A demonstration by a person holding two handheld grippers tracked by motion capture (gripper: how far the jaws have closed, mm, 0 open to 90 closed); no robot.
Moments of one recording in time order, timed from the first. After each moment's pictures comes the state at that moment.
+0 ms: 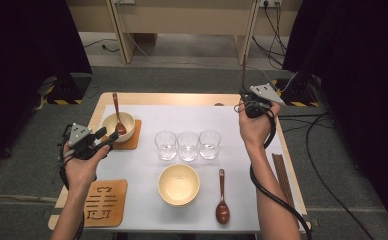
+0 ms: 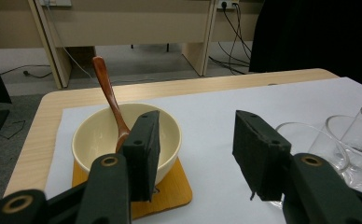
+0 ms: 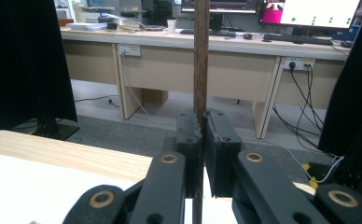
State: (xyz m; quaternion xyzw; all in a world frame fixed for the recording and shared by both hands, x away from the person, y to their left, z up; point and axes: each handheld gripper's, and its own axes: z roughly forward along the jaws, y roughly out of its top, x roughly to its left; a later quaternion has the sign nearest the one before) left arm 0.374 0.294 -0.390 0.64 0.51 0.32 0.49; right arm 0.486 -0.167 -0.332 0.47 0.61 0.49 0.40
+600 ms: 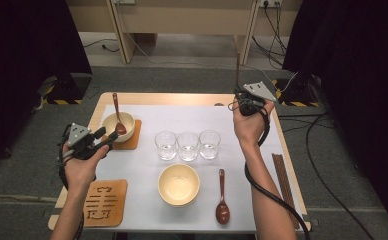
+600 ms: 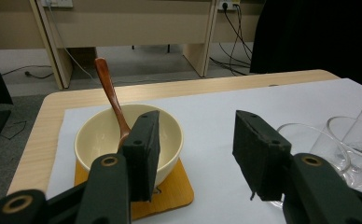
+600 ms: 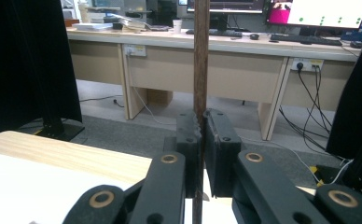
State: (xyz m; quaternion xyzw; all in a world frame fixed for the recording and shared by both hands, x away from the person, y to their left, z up) left arm 0.373 0.295 -0.389 0.63 0.51 0.32 0.49; right arm 0.493 -0.153 -0.333 0.46 0.62 0.50 0.39
